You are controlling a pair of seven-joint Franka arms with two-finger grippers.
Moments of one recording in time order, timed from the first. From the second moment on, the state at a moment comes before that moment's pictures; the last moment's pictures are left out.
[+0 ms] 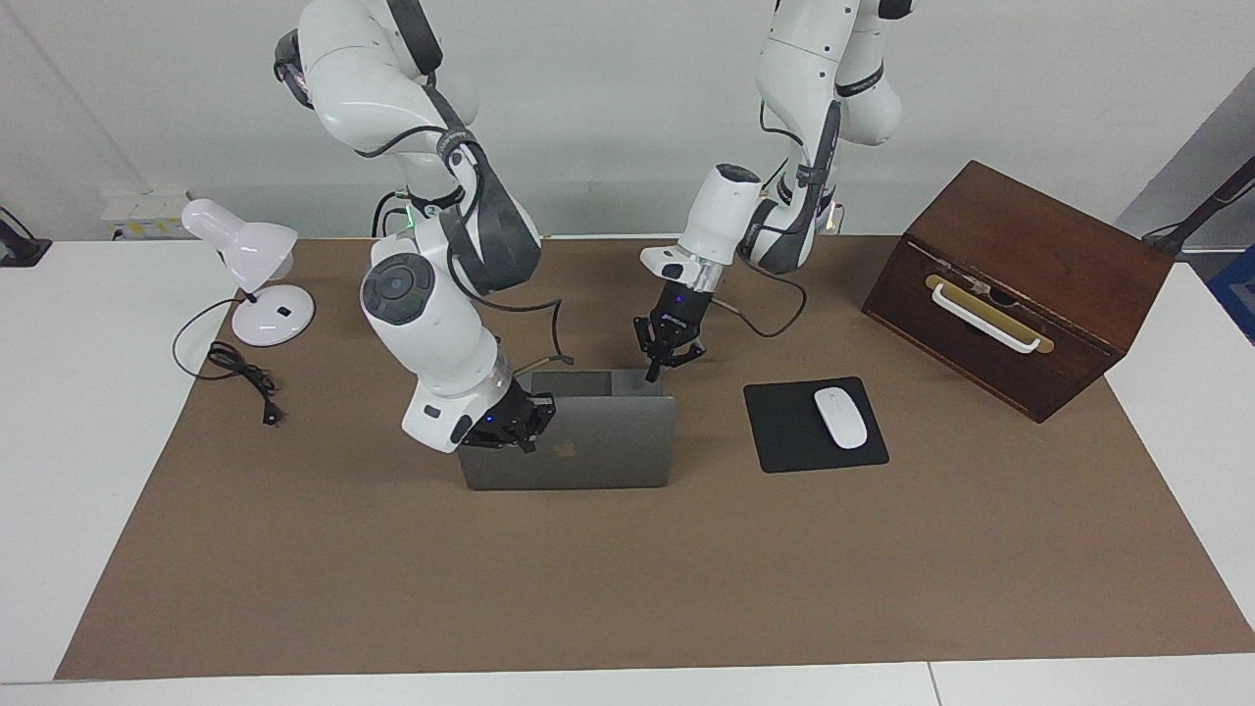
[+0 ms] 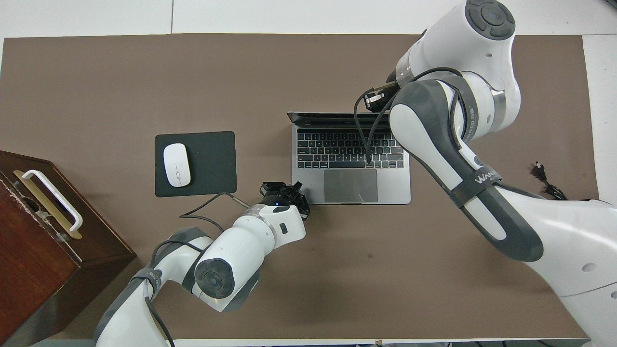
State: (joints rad) left arm -0.71 0.20 0.00 -2.43 -0.02 3.28 -0.03; right arm 0.02 0.57 0.34 -1.35 0.03 1.93 0.07
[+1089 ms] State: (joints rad) left arm -0.71 0.28 0.00 -2.50 -0.02 3.52 0.11; right arm 0.02 0.52 0.34 -1.45 0.03 1.93 0.07
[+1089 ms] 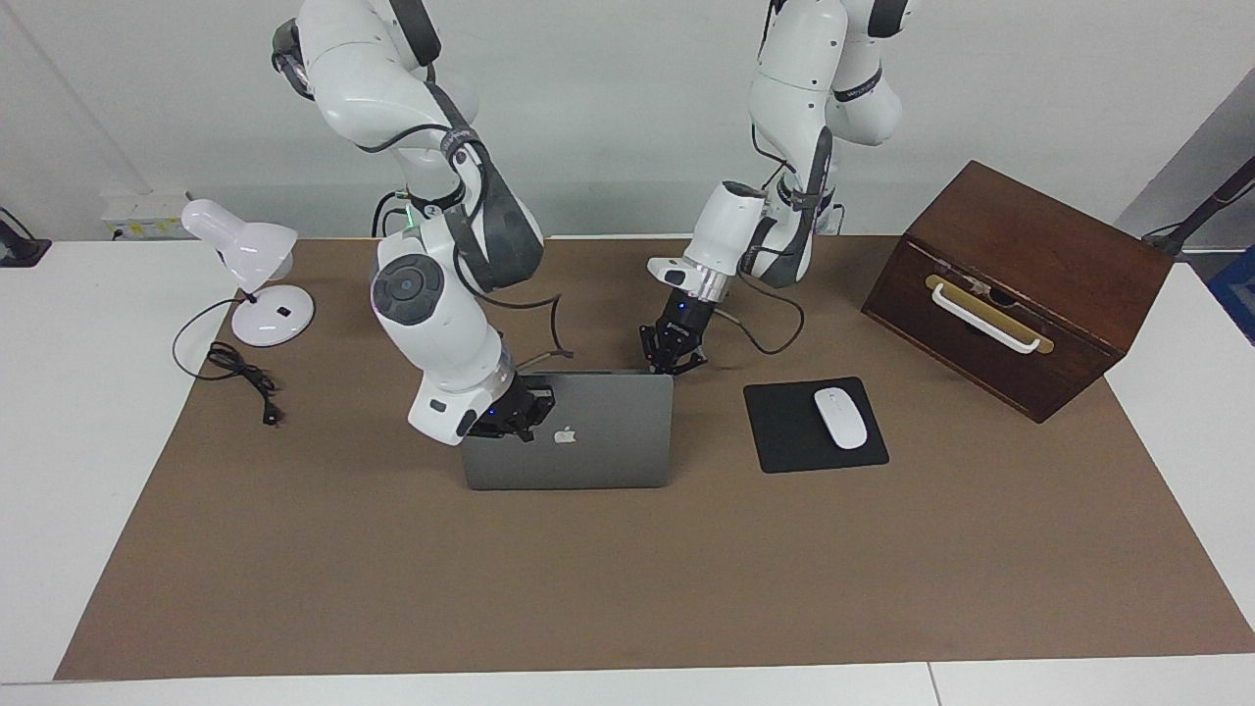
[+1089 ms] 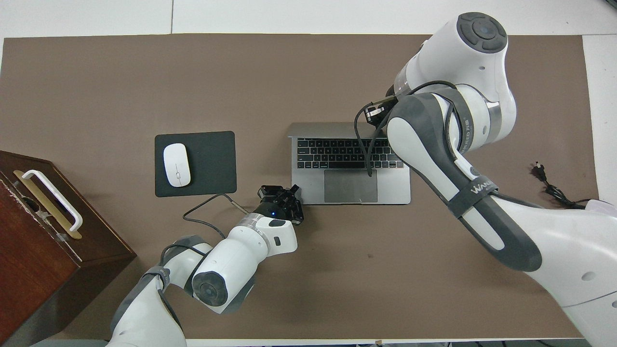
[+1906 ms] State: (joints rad) left arm -0.71 0.28 0.00 -2.50 -0.02 3.52 0.12; right arm 0.02 0.46 0.34 -1.58 0.03 1.96 0.07
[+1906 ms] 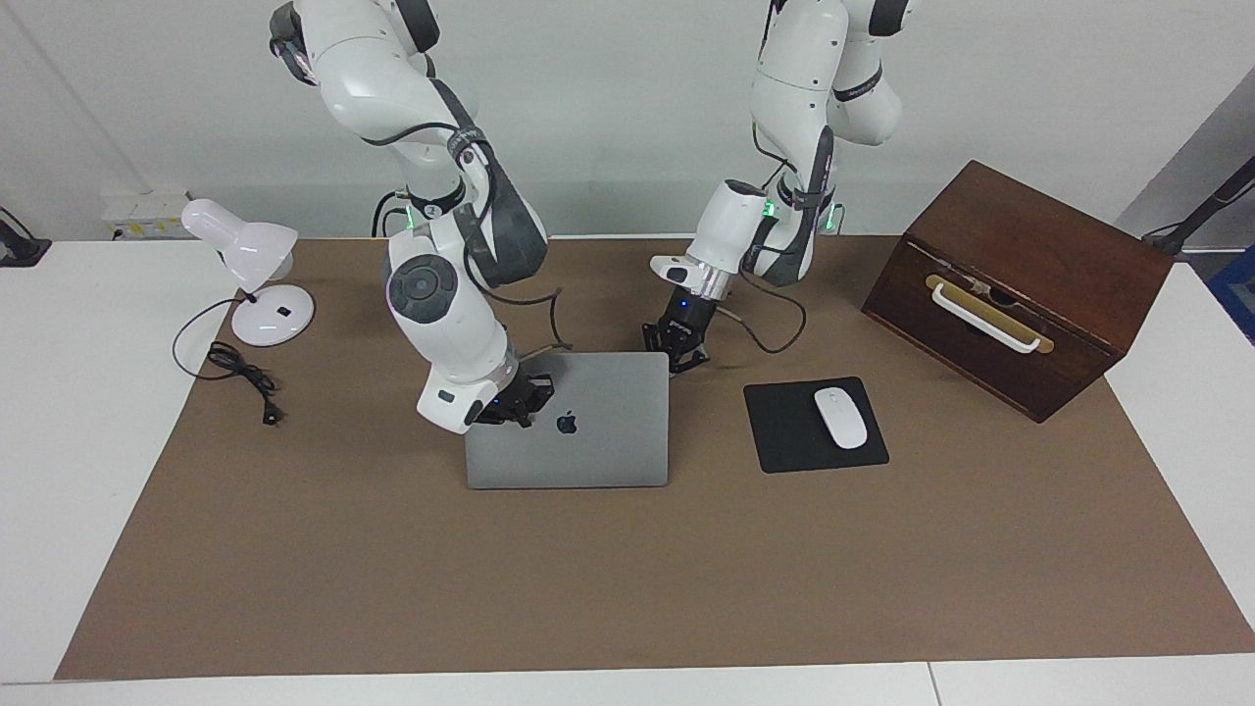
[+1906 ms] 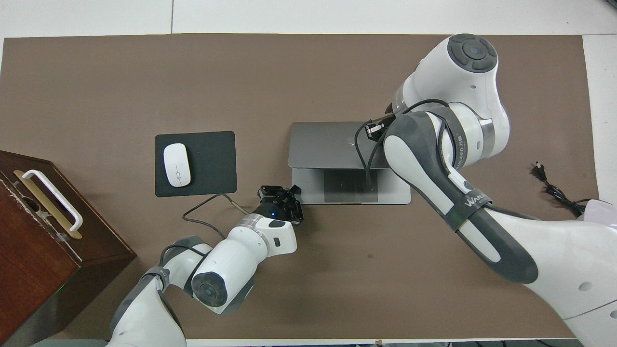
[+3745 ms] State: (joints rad) left arm -0.71 0.28 0.00 -2.50 -0.02 3.52 0.12; right arm 0.01 0.43 0.33 -1.77 0.03 2.12 0.07
